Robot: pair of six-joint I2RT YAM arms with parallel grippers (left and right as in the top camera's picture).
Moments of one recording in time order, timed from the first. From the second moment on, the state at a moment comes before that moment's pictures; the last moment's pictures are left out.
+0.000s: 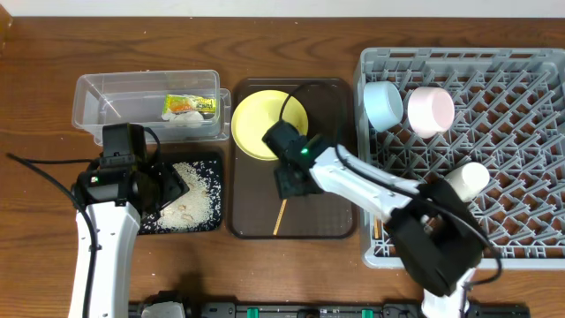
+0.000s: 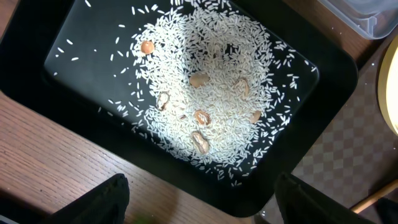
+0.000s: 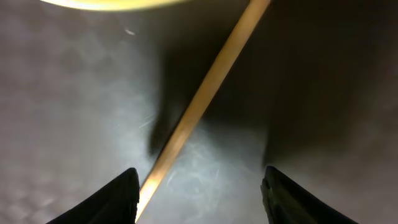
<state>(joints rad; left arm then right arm) 0.13 1.19 0.96 -1.09 -0.03 -0.51 0.78 1.99 1.33 -0.74 0.00 0.57</state>
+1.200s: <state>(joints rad) 0.13 1.19 0.96 -1.09 -0.03 -0.51 0.48 1.57 1.32 -1.06 0.10 0.41</state>
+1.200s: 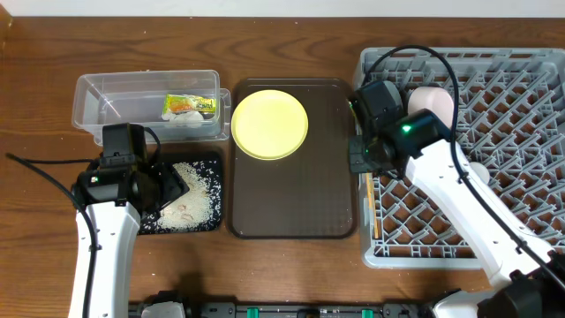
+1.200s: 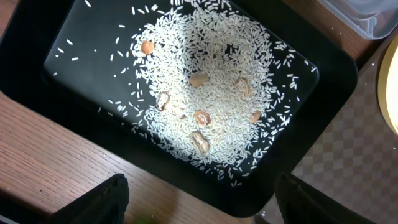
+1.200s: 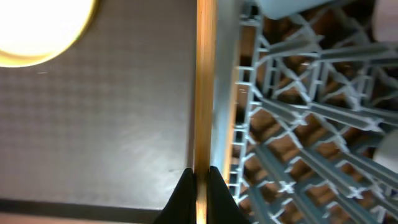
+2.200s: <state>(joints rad) 0.13 1.19 0.96 -1.09 -0.03 -0.51 0.42 1.60 1.20 -1.03 0.18 0.46</state>
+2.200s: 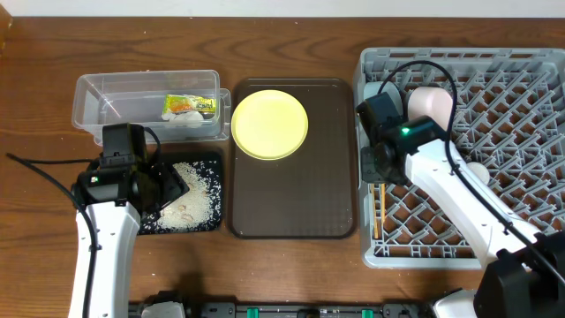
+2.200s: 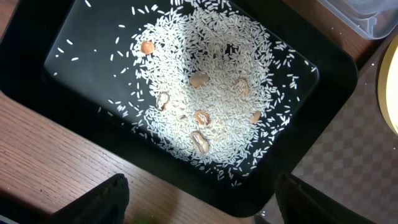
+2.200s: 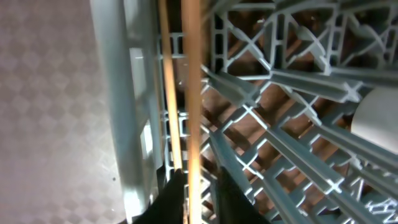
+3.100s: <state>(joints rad) 0.13 1.19 0.96 -1.09 -0.03 -0.51 0.47 1.71 1.23 -0.32 -0.01 0.28</state>
